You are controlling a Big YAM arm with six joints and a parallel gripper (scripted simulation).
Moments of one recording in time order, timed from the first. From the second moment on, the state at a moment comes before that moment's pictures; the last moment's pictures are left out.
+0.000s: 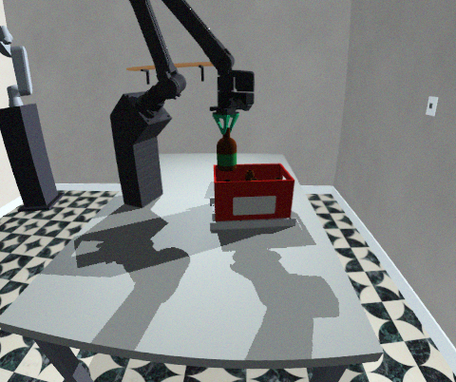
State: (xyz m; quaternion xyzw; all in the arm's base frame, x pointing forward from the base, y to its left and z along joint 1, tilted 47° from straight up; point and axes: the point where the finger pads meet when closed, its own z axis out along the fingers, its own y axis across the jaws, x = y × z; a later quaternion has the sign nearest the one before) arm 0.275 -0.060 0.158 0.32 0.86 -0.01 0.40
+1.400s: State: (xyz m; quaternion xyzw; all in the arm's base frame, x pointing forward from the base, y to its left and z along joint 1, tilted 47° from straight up) arm 0.265 -0.057 0.166 0.32 0.86 -0.01 0.40
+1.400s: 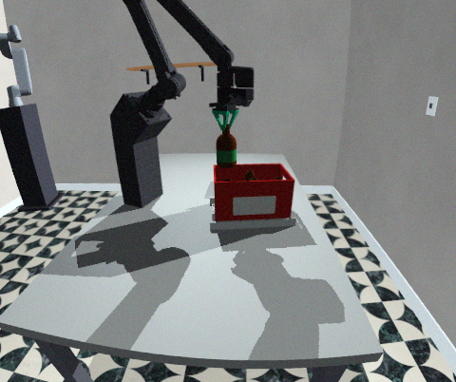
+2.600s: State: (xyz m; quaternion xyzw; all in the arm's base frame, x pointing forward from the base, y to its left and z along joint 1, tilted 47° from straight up) arm 0.266 -0.055 0.167 0.32 0.86 -0.01 0.40
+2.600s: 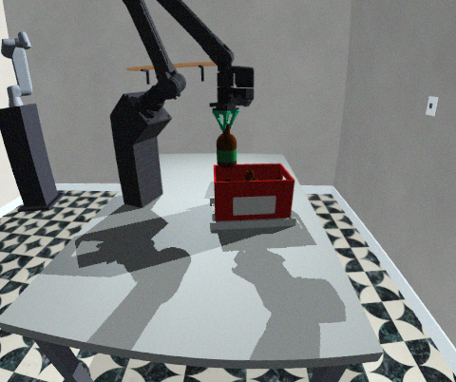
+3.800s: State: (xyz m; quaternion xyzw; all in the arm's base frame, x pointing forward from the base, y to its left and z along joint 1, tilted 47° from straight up) arm 0.272 -0.039 0.168 0.32 0.86 -0.01 0.40
